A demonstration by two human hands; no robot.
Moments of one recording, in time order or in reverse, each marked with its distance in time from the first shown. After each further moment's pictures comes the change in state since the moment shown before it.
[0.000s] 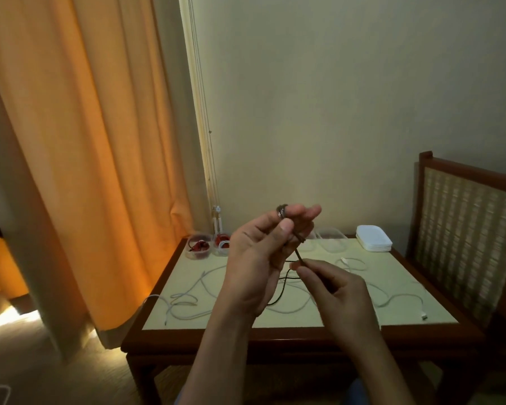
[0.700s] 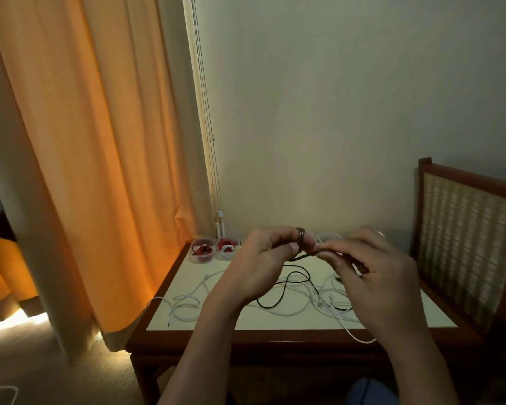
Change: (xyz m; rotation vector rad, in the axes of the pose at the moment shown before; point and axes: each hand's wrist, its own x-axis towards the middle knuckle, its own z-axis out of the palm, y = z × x) left_hand 0.004 0.014 -0.002 0.885 -0.129 -0.144; right_hand 0.007 -0.046 -0.048 -0.526 0.175 -0.479
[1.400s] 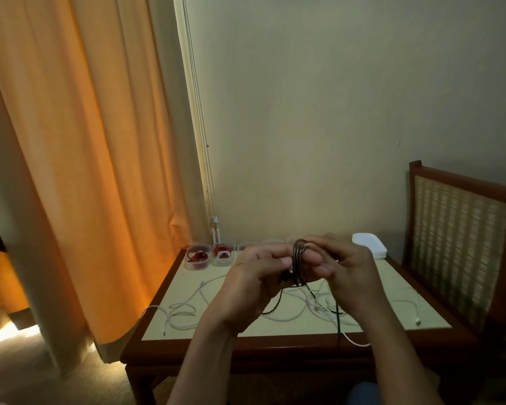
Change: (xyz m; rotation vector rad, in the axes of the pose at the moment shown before) left_hand -0.017 -0.002 0.006 -0.622 -0.214 0.056; right_hand 0.009 0.034 0.036 0.475 -0.140 0.247
